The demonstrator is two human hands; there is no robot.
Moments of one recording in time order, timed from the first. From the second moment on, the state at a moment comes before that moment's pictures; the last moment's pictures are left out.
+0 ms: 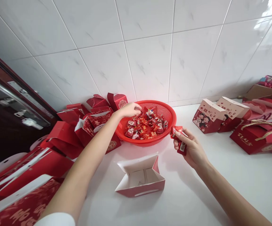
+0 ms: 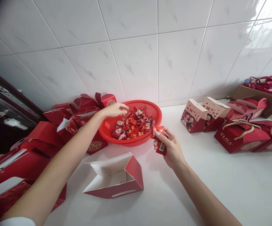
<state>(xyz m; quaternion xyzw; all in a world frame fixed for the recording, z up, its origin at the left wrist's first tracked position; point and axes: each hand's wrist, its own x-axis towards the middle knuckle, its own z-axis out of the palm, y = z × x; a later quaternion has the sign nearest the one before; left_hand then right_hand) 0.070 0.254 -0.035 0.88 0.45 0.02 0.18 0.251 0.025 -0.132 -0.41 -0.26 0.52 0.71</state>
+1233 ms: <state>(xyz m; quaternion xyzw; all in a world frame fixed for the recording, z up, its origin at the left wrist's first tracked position) 0.059 0.301 -0.097 0.85 0.46 -0.04 0.23 0.254 0.027 -0.132 -0.36 -0.20 0.56 0.72</state>
